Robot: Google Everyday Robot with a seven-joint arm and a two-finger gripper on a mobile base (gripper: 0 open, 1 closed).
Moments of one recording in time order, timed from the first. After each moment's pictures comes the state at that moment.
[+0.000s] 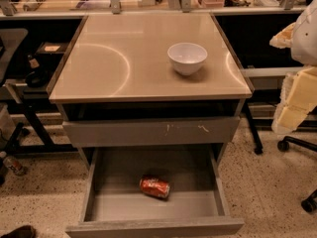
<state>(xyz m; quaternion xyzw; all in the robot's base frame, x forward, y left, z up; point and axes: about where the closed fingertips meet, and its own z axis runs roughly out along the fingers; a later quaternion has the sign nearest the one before) 0.438 -0.216 0.977 -0.60 0.78 -0.04 0.16</state>
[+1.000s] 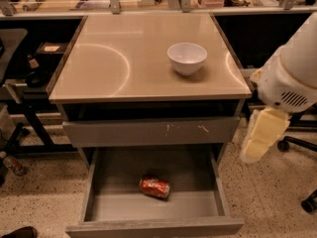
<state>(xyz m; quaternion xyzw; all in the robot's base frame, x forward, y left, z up) 0.429 -0.189 0.907 -0.58 0.80 -0.01 0.15</state>
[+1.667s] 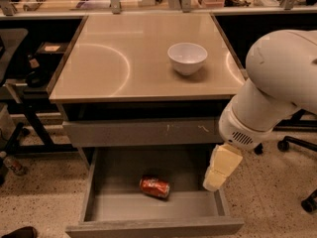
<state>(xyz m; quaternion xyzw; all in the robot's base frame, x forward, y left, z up) 0.415 -0.143 0.806 -0.54 0.83 0.04 0.11</state>
